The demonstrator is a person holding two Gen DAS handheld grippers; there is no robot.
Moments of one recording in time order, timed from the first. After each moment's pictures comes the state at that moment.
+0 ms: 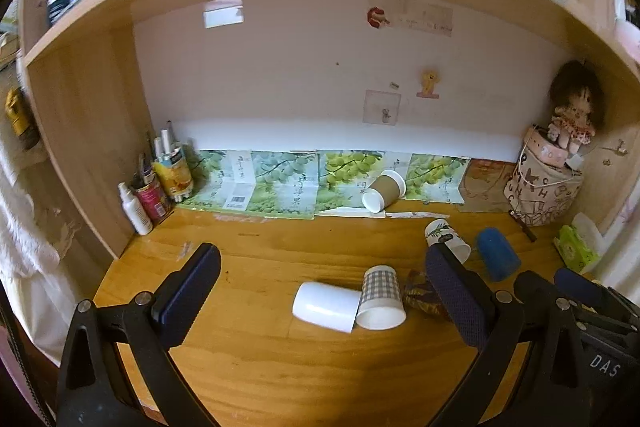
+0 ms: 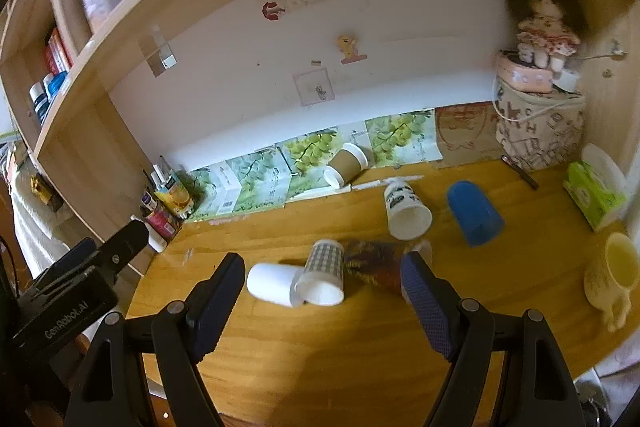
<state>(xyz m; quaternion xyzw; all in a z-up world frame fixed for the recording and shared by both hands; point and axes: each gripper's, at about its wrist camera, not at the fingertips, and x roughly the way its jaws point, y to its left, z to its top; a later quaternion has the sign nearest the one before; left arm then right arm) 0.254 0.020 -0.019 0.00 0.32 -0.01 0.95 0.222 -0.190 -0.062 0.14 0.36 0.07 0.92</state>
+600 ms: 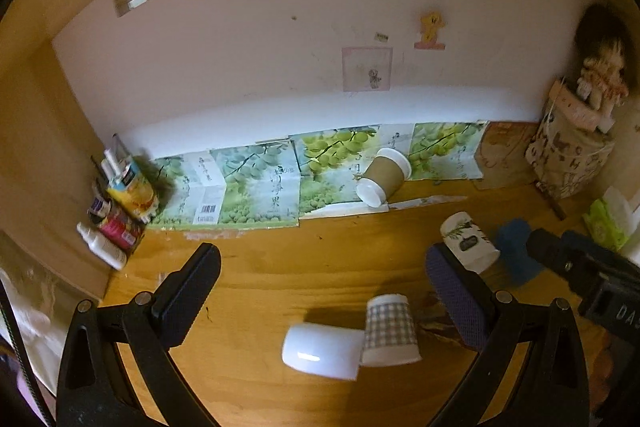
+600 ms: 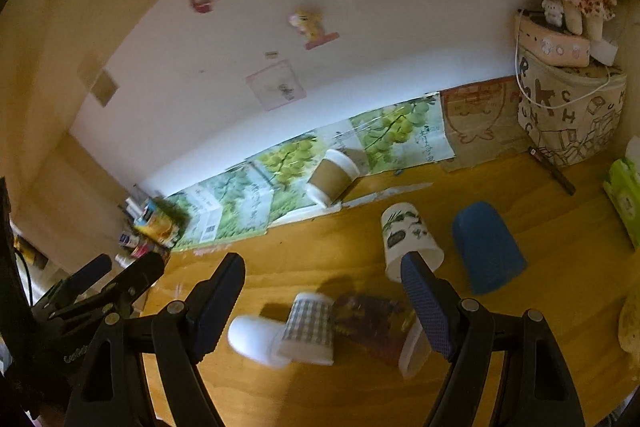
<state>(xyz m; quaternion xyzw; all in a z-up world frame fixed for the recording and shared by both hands) 0.389 -0.020 -0.050 0.08 0.41 -0.03 0.91 0.350 -0.231 -0.093 0.20 0.40 0.07 0.89</state>
